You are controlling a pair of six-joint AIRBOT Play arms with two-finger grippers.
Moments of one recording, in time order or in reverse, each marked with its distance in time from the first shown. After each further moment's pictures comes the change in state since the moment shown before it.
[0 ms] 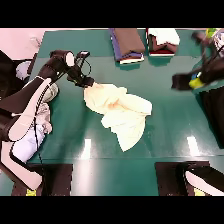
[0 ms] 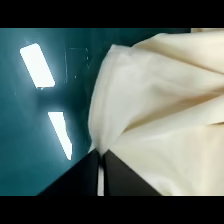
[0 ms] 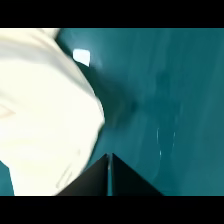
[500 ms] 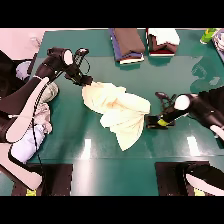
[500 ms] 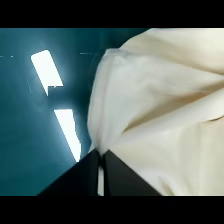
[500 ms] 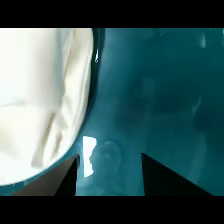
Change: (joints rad) left arm 0.000 0.021 0.006 0.026 -0.018 0.008; right arm 0.206 -0.084 -0.536 0.104 -0.274 0.156
